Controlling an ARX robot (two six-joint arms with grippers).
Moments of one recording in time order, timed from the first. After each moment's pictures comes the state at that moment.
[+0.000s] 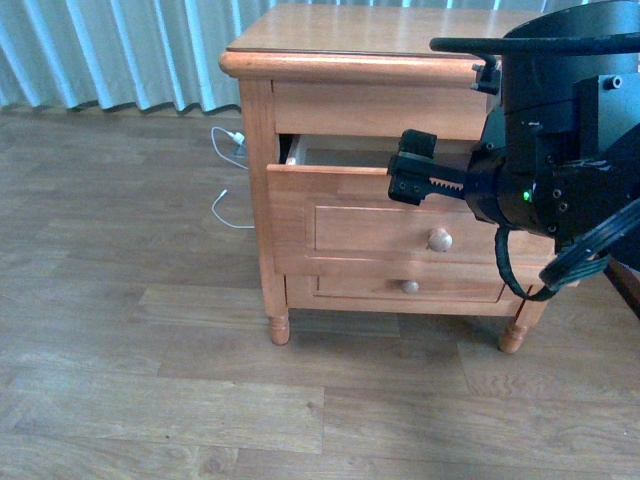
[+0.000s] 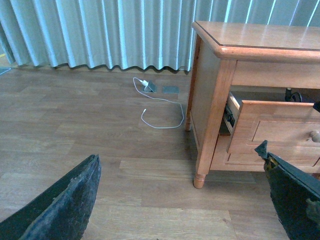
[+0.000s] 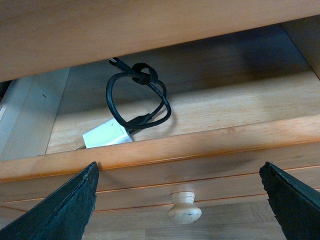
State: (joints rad) left arm 0.00 0.00 0.01 0.00 0.00 -0.01; right arm 0.31 2.08 1.08 0.56 0.25 0.36
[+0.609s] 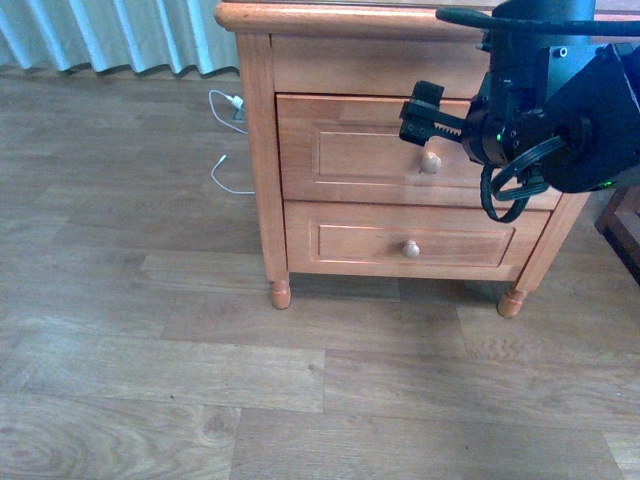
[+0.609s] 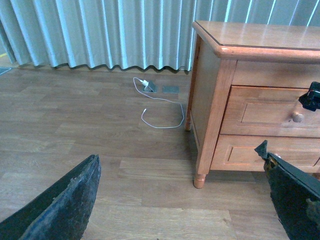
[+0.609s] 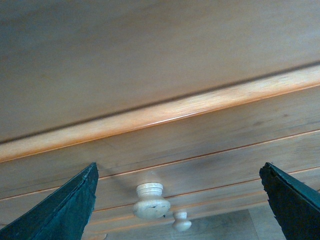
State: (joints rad) left arm 0.00 0.00 0.01 0.00 0.00 -0.01; right arm 0.23 2.33 1.40 0.55 0.25 0.38
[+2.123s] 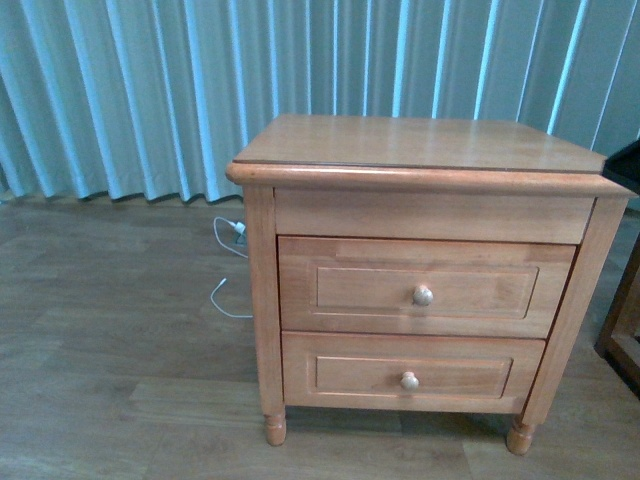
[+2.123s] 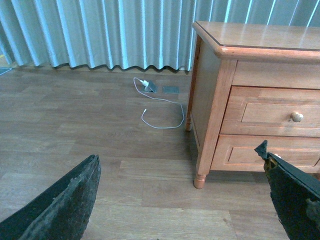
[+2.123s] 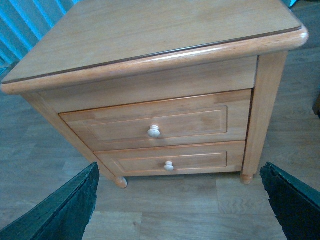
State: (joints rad) left arm 0.00 0.00 0.01 0.00 0.00 -0.01; right arm 0.07 1.17 0.63 0.26 -0.06 0.23
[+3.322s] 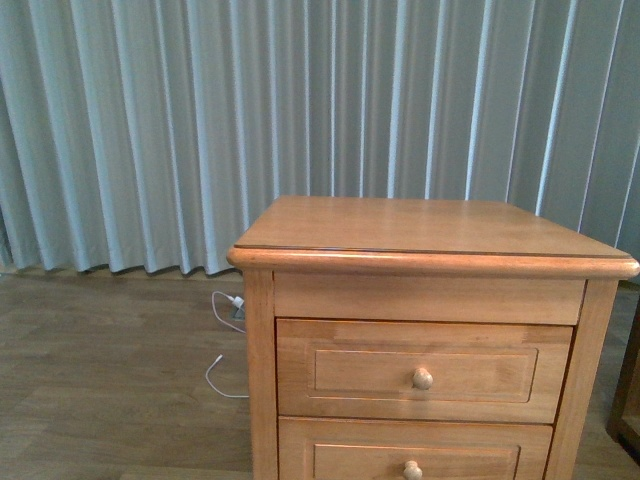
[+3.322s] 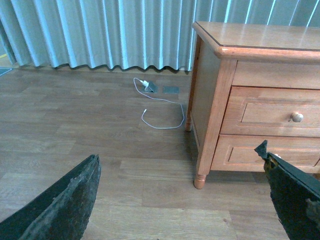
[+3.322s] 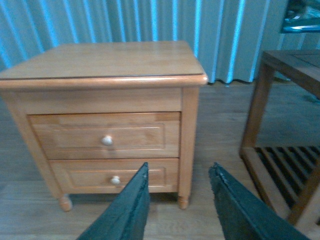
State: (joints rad) left arm 0.00 0.00 0.01 0.00 0.00 0.00; right arm -0.07 0.30 0.17 0.12 -0.03 0.01
